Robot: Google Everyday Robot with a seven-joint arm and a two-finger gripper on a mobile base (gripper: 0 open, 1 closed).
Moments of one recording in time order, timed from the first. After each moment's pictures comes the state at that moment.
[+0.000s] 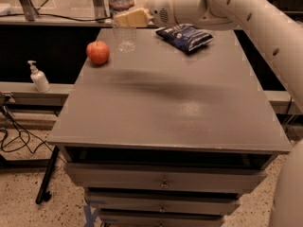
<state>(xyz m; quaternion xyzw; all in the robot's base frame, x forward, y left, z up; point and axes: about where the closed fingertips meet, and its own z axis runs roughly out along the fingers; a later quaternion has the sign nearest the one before) 0.708 0.058 1.013 -0.47 0.62 0.31 0.55</state>
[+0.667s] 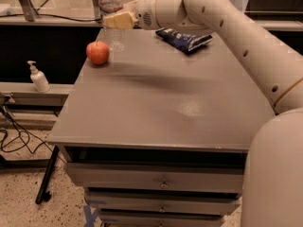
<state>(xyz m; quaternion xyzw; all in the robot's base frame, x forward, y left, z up) 0.752 0.093 0.990 -0.44 0.63 0.31 0.56</state>
